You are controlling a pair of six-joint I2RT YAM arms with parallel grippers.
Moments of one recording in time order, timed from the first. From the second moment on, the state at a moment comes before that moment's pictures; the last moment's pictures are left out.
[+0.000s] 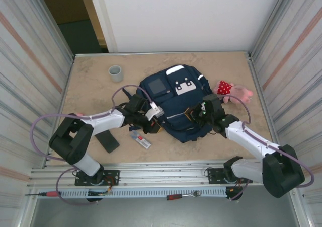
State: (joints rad) left arm -0.63 1.59 0.82 -0.25 0.70 0.10; right arm 0.48 1.14 0.60 -0.12 -0.28 1.27
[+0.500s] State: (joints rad) left arm -0.62 1.60 0.82 -0.24 0.66 0.04; right arm 0.47 1.07 0.67 -0.27 -0.27 1.20
